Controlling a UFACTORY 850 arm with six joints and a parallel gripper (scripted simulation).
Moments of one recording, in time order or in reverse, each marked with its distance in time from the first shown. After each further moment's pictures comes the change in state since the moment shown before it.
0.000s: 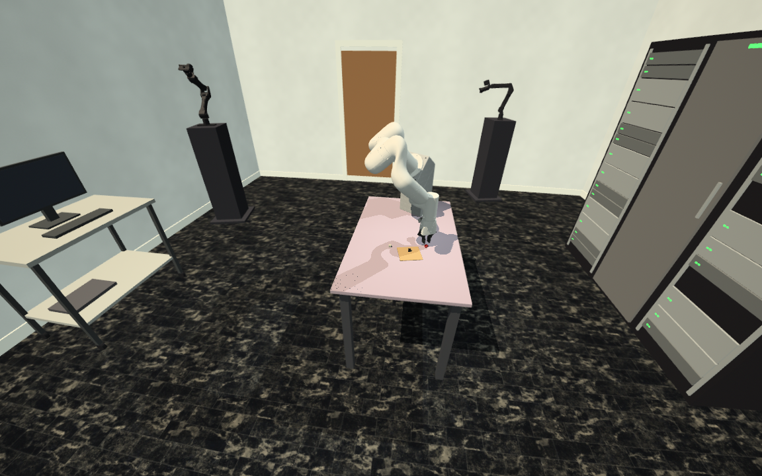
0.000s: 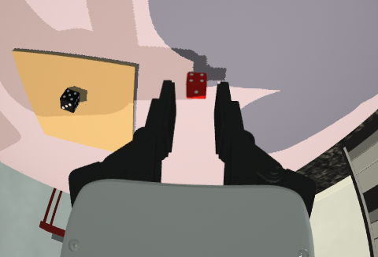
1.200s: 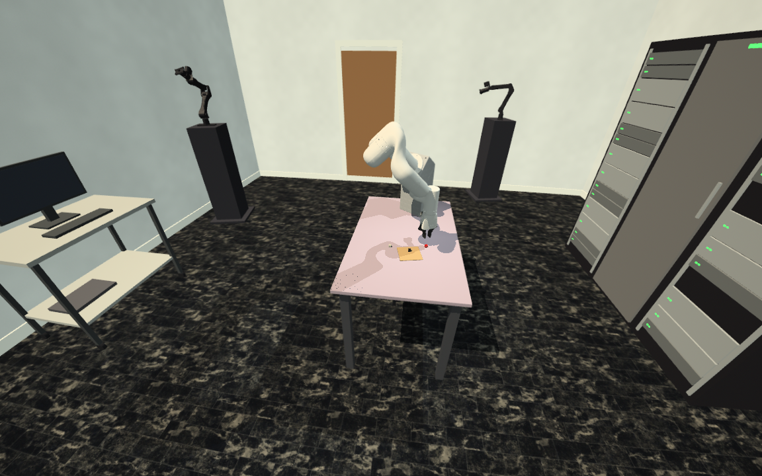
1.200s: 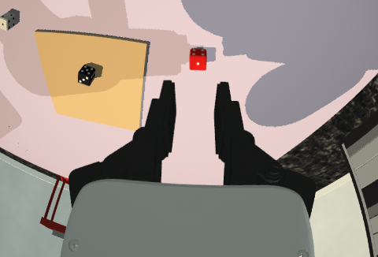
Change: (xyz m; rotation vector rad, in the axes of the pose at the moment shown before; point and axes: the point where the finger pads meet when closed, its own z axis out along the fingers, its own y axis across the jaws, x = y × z) arm -0.001 -0.001 -0.041 0.000 0.000 -0.001
